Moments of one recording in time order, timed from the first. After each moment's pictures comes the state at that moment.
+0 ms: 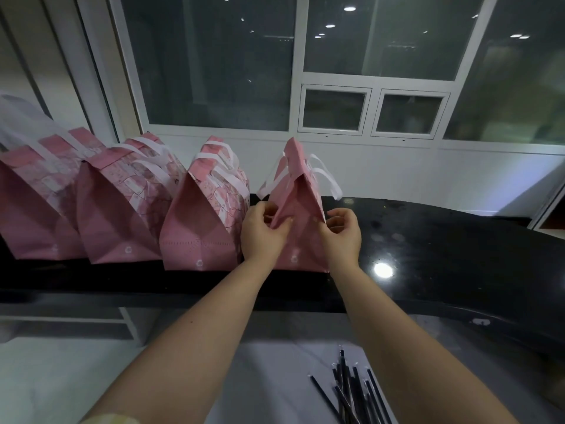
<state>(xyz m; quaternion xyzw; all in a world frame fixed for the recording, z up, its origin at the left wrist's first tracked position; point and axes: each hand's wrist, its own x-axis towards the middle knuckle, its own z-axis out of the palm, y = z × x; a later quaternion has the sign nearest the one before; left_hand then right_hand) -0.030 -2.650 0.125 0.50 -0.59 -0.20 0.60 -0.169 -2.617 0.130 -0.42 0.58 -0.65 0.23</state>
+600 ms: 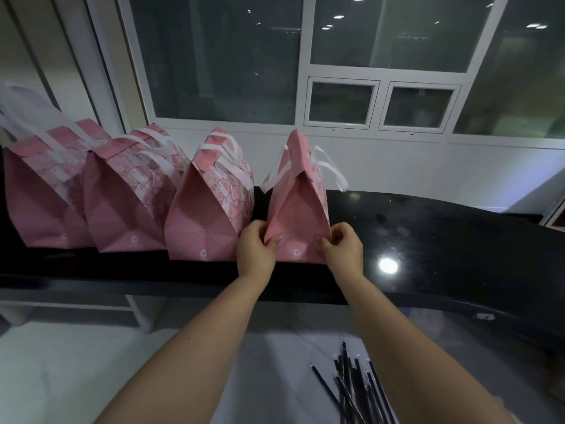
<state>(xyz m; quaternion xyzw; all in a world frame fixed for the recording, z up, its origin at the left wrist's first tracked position) -0.013 -2.627 0.087 0.54 -0.60 -0.21 0.55 -0.183 -2.607 0.097 -0.49 0.67 -0.52 0.21</state>
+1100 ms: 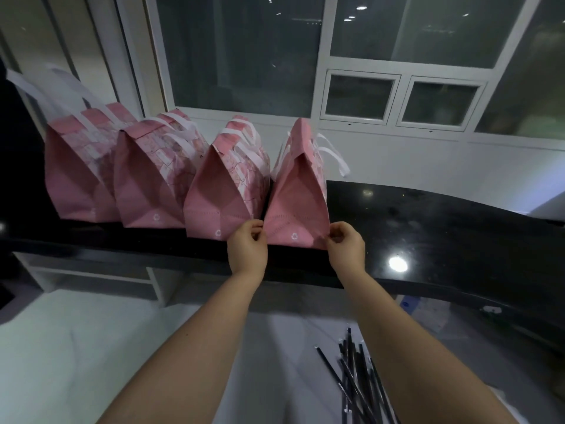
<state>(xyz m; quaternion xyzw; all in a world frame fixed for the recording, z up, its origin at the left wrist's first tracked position) 0.016 -2.593 0.075 0.60 -0.52 -0.18 0.58 -0.168 -2.591 0.083 -0.51 0.65 -0.51 0.24</state>
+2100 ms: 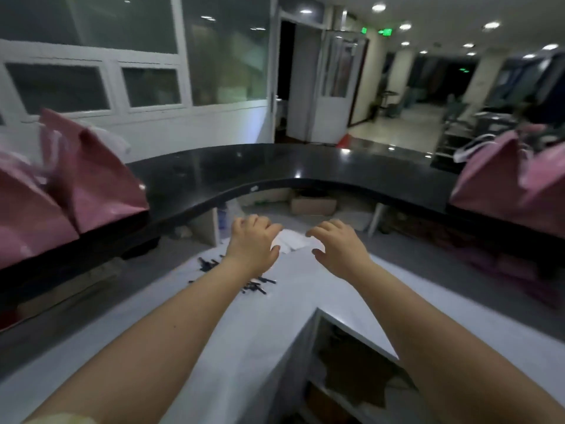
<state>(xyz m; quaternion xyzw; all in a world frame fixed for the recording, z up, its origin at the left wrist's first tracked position) -0.052 -2.338 0.103 0.09 -0.97 0.05 0.20 -0.155 -2.151 0.113 -0.45 0.88 -0.09 -0.14</state>
